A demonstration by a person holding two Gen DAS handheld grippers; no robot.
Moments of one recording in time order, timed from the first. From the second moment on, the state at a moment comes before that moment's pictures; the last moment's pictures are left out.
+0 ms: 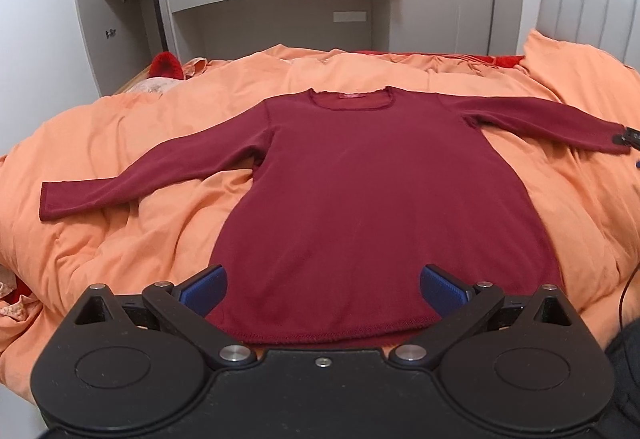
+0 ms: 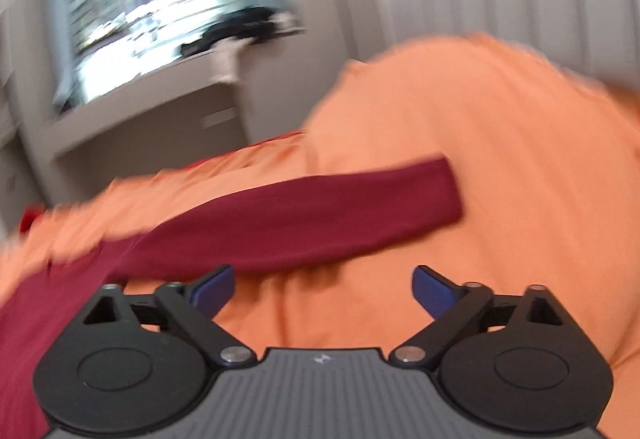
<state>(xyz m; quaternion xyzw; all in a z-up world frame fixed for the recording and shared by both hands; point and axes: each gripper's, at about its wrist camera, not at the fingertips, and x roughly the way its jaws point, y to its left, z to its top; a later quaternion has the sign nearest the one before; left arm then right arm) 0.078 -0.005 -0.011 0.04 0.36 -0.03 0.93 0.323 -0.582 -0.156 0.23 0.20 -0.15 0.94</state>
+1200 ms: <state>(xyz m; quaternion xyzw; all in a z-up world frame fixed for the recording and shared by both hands) 0.156 0.069 -0.032 0.03 0.27 0.03 0.96 0.522 -0.379 -0.010 0.12 0.15 -0.02 0.98</state>
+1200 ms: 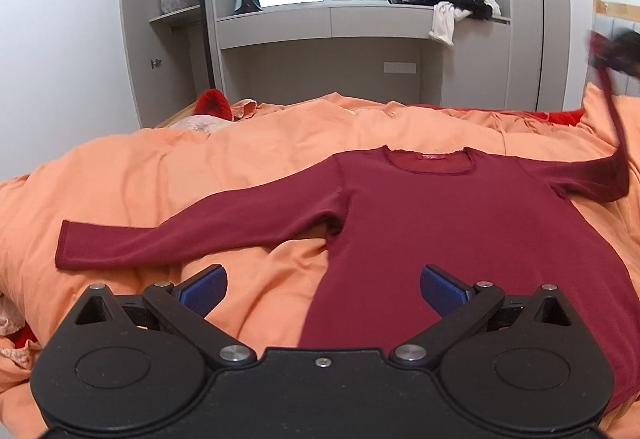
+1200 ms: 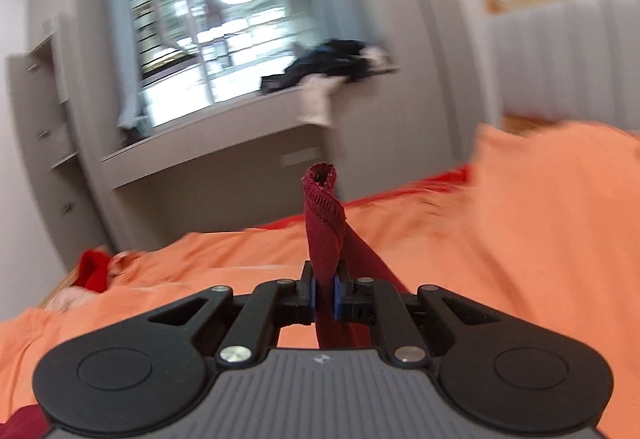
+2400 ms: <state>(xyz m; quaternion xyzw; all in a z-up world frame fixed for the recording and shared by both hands) 0.139 0.138 -0.047 -0.04 0.29 0.05 0.96 0.502 -0.229 -0.103 0.07 0.30 0.03 0.95</state>
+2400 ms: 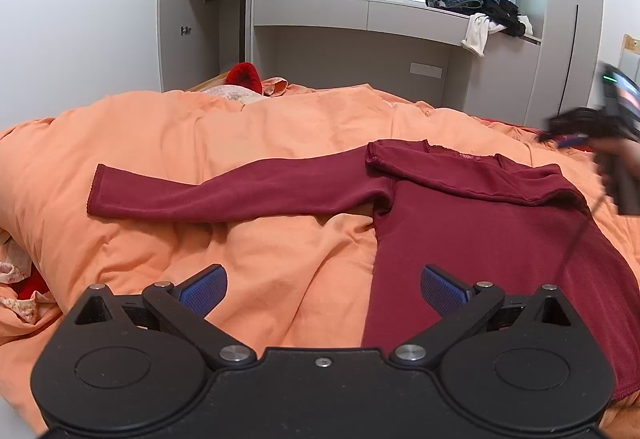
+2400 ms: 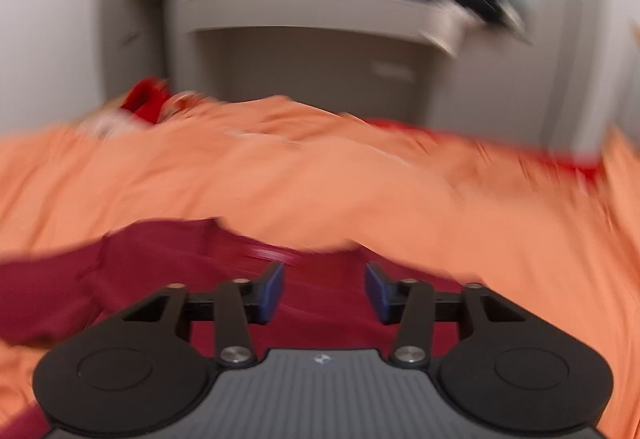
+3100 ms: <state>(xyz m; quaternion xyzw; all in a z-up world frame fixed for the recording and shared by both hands) 0.160 0.105 -0.059 0.00 0.31 0.05 0.95 0.611 -0.326 -0.148 0.08 0.42 0.02 0.90</state>
